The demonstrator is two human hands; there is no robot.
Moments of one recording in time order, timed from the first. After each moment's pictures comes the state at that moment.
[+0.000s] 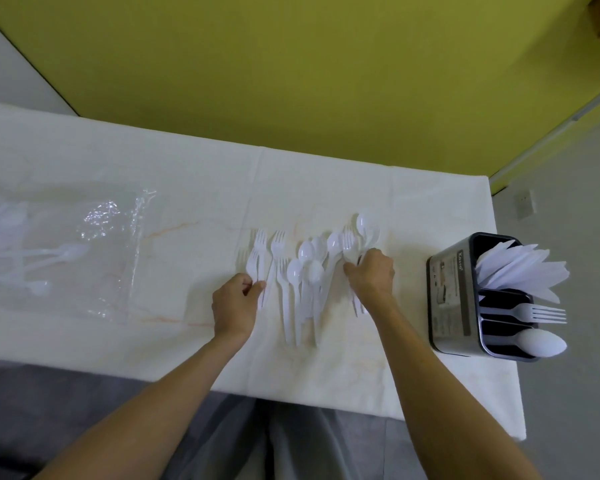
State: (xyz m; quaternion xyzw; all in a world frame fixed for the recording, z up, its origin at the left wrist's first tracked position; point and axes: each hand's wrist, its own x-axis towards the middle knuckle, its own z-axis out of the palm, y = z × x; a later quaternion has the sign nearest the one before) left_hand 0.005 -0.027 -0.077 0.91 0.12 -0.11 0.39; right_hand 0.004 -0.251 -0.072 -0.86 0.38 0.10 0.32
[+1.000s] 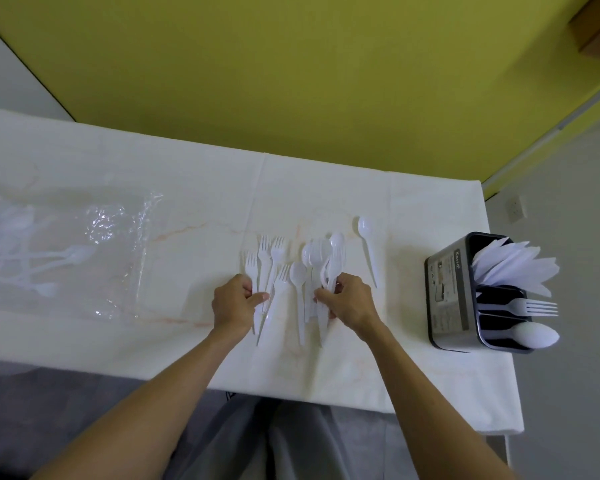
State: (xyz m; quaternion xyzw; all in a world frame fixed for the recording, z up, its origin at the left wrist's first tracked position) left_hand 0.012 -0.007 -0.083 0.91 0.09 -0.17 0.36; right_hand -0.036 -0.204 -0.049 -0.81 0.30 0.17 0.47
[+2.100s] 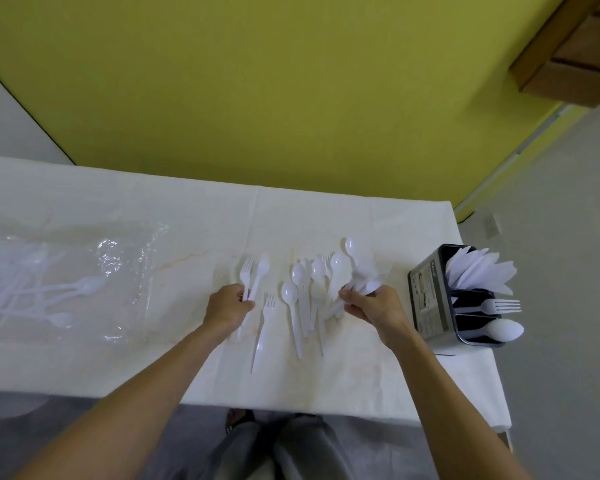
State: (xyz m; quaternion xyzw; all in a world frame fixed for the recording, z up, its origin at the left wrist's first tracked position) left_hand 0.038 0.011 -0.044 0.89 0.06 -0.27 0.37; right_hand -0.058 -0.242 -0.014 -0.64 0.39 0.05 0.66
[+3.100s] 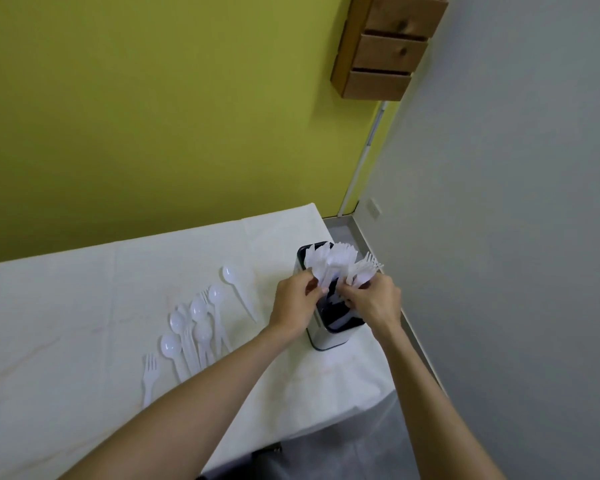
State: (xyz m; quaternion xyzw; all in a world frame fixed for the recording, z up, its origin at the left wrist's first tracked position) left_hand -0.056 -0.275 0.023 0.80 -0.27 -0.23 0.48; right_hand -0.150 -0.376 0.061 -0.73 0.53 -0.12 0.41
